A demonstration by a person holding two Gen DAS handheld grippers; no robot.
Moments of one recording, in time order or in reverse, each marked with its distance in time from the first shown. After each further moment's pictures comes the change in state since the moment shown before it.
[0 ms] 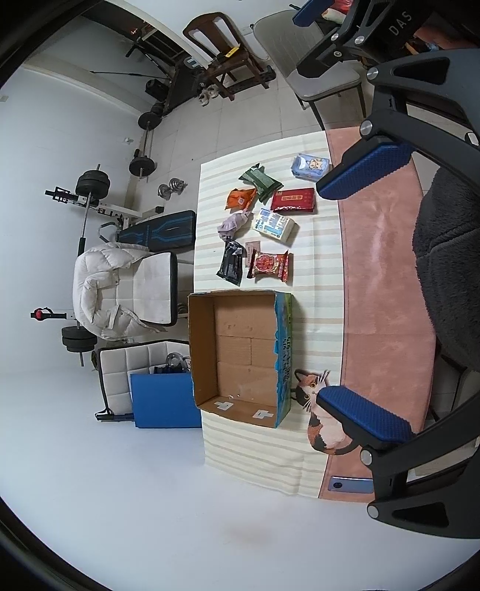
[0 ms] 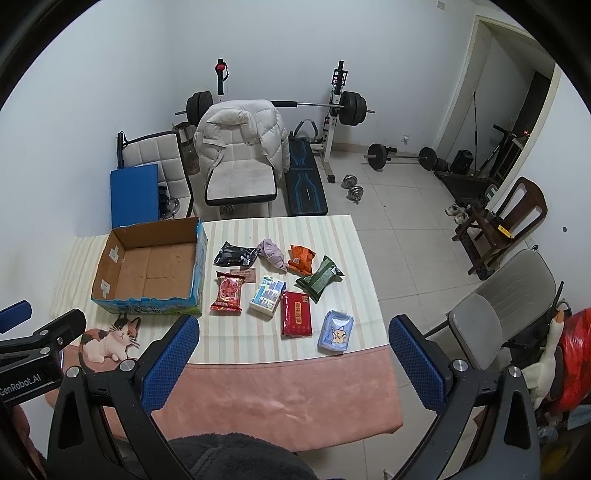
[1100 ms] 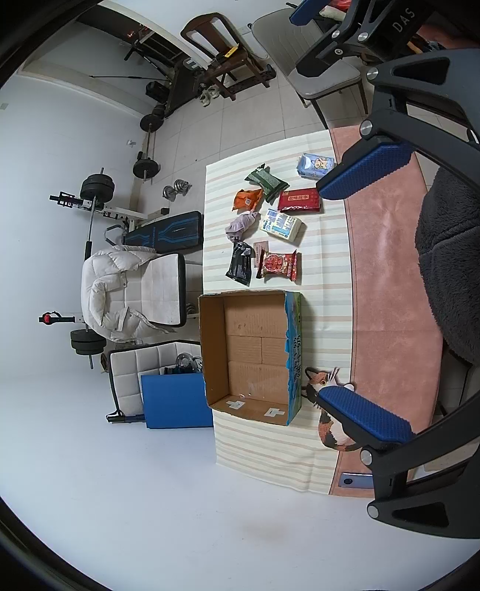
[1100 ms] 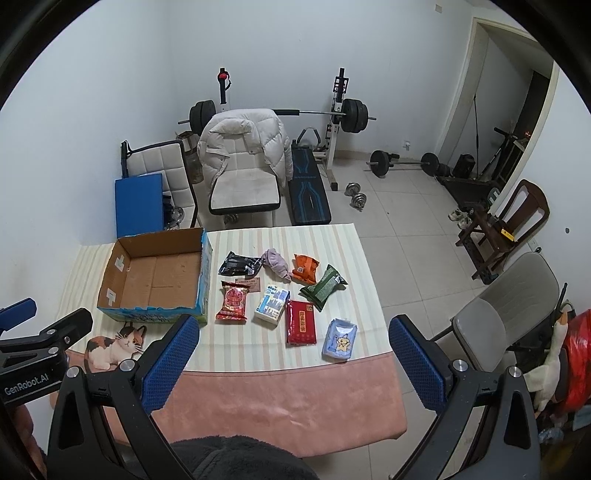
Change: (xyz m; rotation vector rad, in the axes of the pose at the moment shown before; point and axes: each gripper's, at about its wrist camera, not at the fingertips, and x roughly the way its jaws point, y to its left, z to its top) left arm -0.008 -0.002 0.007 0.014 -0.027 0.005; right arm -0.016 0.005 0.027 0.012 -0.026 0.019
